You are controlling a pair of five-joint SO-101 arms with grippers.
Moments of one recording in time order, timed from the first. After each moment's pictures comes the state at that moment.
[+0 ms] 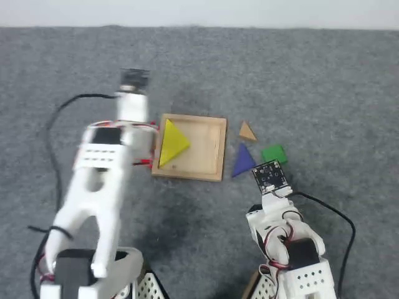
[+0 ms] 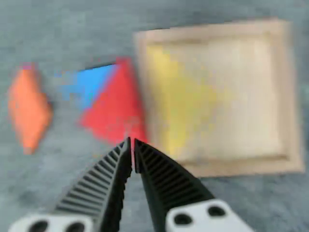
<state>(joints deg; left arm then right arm) -6.5 -16.8 37.8 58.3 2.1 -18.7 -102.0 95.5 72.4 4.4</state>
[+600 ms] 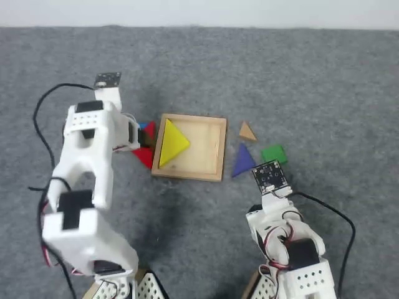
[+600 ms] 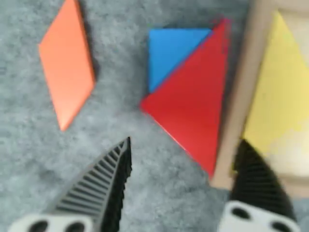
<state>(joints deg) -14.8 14.6 14.2 69.9 3.8 -18.7 -102.0 95.5 72.4 4.4</state>
